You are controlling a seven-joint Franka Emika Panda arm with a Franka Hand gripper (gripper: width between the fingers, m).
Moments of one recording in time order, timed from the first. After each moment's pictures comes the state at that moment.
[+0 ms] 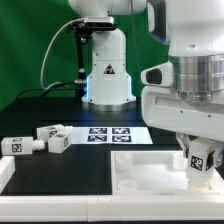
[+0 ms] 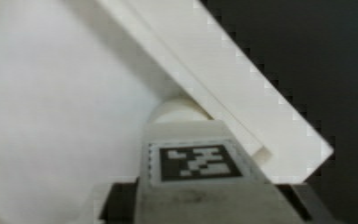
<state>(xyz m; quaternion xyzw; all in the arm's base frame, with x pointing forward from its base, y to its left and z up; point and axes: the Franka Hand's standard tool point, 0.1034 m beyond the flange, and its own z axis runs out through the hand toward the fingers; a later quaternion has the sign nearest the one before) 0.636 0.115 0.070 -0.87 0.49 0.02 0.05</state>
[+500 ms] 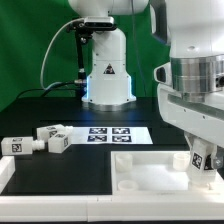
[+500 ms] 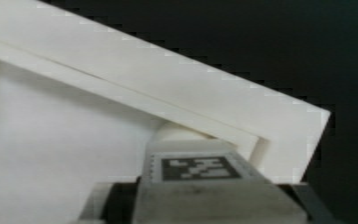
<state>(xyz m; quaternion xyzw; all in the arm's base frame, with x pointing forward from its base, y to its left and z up) 0.636 0.120 0.070 -0.82 0.56 0.03 0.06</state>
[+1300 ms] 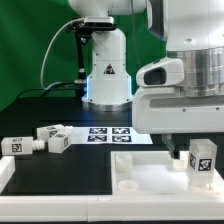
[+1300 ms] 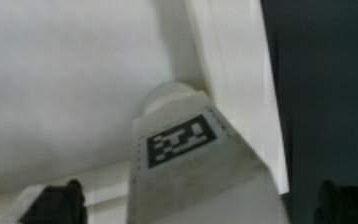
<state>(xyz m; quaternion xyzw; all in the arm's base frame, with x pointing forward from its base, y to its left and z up) 0.641 0.111 0.077 -0.99 0.09 -0.01 0.05</state>
